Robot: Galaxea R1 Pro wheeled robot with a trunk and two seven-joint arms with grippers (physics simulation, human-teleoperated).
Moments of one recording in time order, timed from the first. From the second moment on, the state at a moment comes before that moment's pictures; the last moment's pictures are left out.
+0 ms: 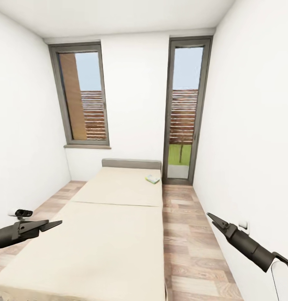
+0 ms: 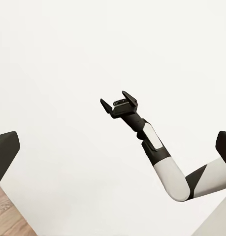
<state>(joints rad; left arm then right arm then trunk) -0.45 0.75 -0.20 -0.93 0.88 0.70 -1.57 -0.20 -0.04 -0.56 -1.48 -0.52 0.89 0.82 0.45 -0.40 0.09</state>
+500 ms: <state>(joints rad) -0.45 0.75 -0.20 -0.93 0.88 0.70 -1.57 -0.20 -0.03 -0.53 -1.48 -0.52 0.87 0.82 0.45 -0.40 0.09</state>
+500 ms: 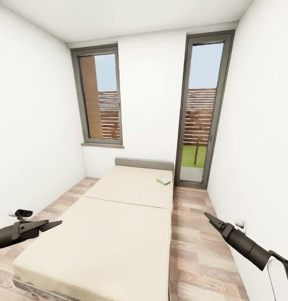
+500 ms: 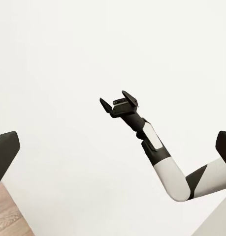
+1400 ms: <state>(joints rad) -0.45 0.75 -0.20 -0.93 0.88 0.71 -1.57 -0.20 -0.03 -0.52 -1.48 -0.52 0.87 0.82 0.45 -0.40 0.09</state>
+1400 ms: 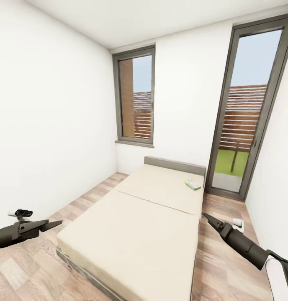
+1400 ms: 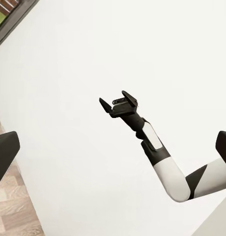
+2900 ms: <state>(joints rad) -0.45 0.75 -0.20 -0.93 0.88 0.70 -1.57 -0.20 -0.03 -0.52 -1.48 -0.52 0.87 0.82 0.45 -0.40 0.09</state>
